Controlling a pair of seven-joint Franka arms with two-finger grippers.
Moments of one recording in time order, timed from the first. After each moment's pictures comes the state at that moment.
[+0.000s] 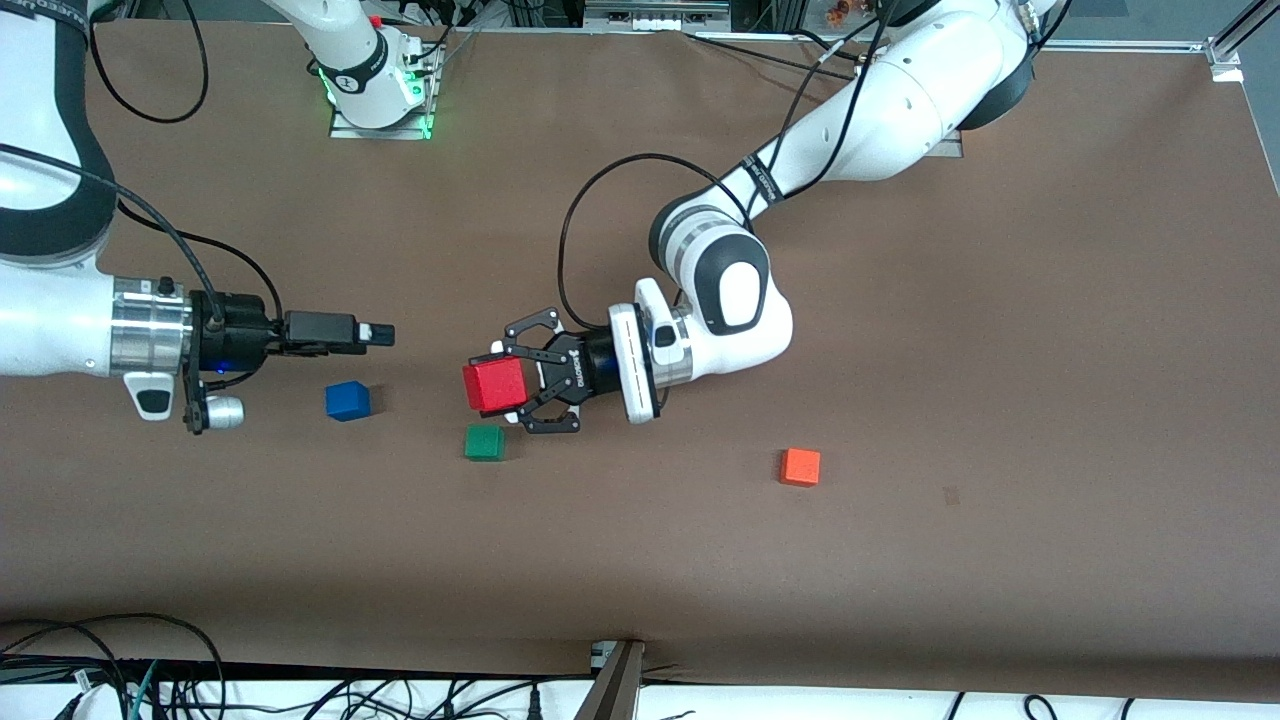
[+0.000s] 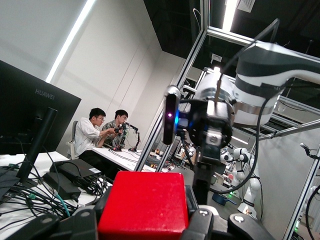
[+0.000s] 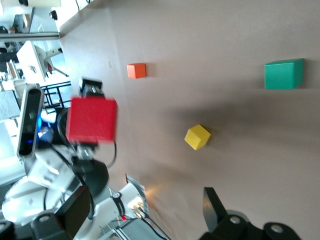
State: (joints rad) left arm -0.37 1.04 -0.62 -0.96 -1.87 2.56 1.99; right arm 0.16 0.47 -0.10 -1.32 0.91 1.59 0.04
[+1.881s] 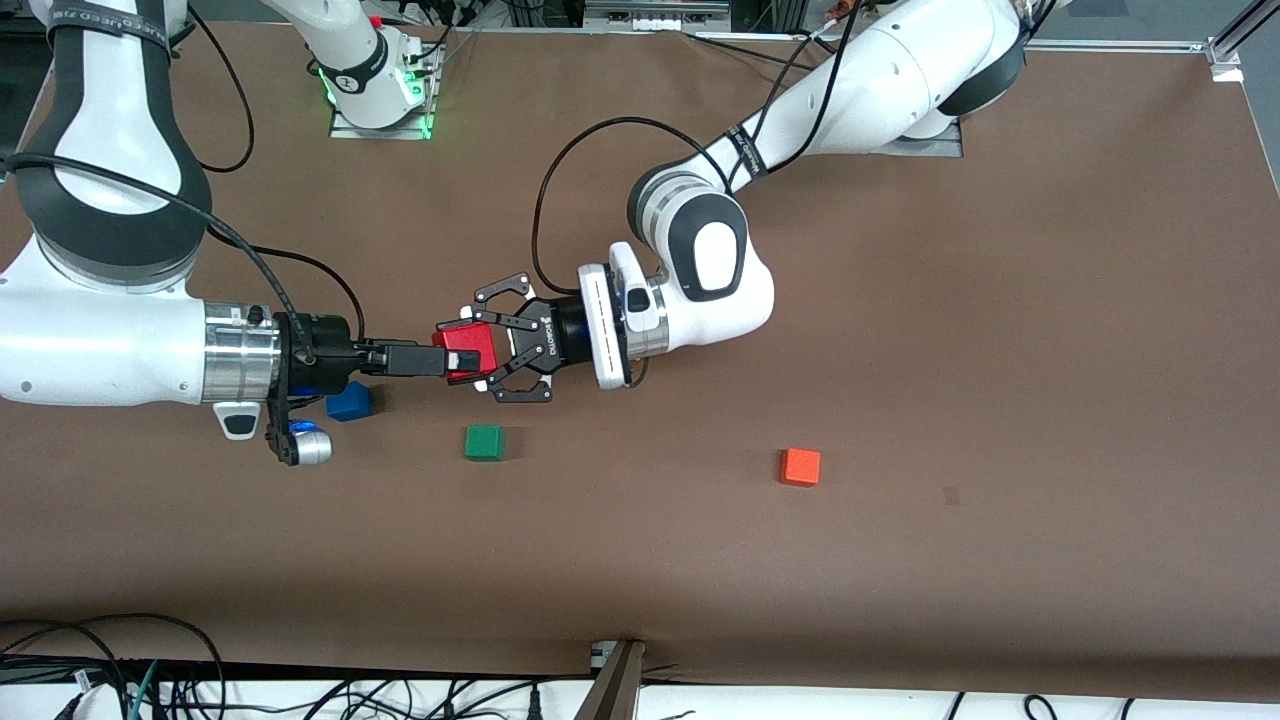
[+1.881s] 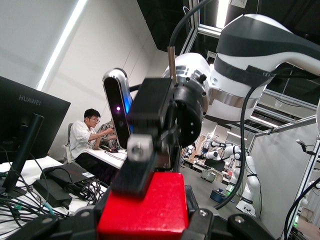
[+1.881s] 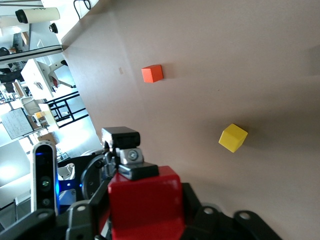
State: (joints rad) left arm -0.41 1.00 -0.62 -0.95 -1.87 2.61 1.98; right arm 0.20 0.58 -0.01 -1.14 0.91 1.63 0.28
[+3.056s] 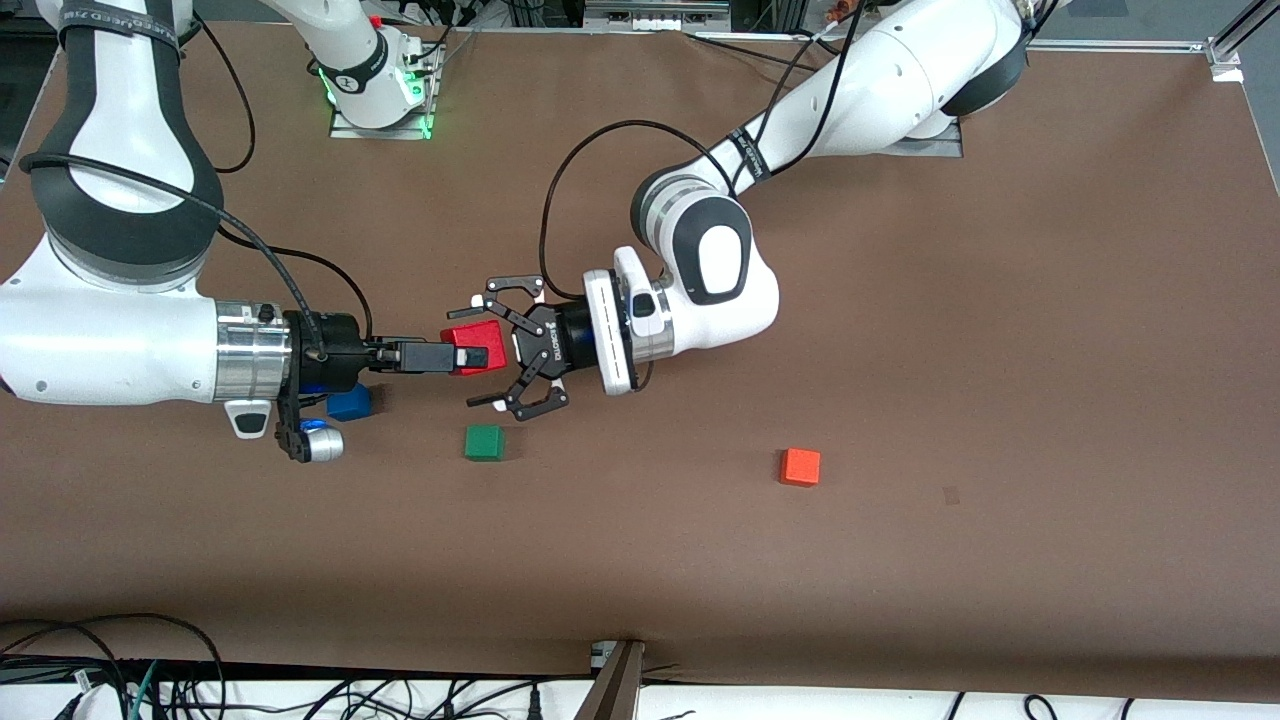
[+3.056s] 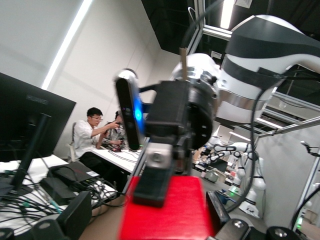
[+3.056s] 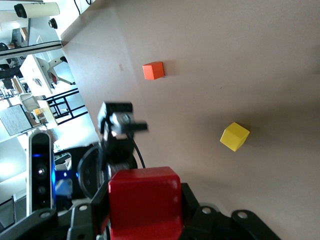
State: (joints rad) left arm -0.39 1.00 -0.60 -0.95 -1.87 2.61 1.98; right arm 0.21 0.58 -0.01 -1.14 0.91 1.64 0.28
